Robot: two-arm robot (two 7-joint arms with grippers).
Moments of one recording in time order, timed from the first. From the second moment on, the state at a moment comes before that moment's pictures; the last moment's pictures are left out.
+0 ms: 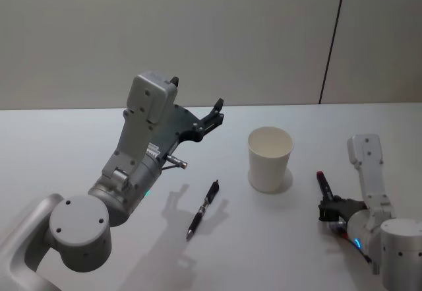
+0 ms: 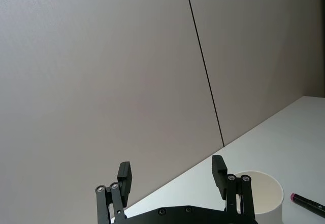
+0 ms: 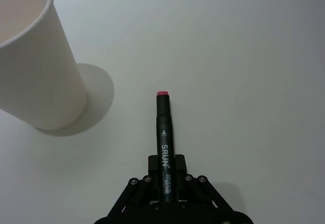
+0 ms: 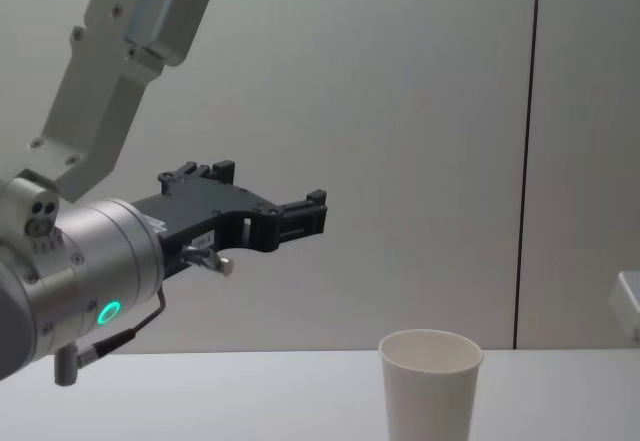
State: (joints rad) left arm -0.24 0.38 0.45 -1.63 -0.20 0.01 -0.01; right arm 0.17 0.06 -0.19 -1.36 0.13 0.56 -0.07
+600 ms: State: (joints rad) left arm -0.24 0.38 0.45 -1.63 -0.20 0.01 -0.01; right arm 0.14 0.06 -0.19 -1.42 0.13 0.46 -0.04
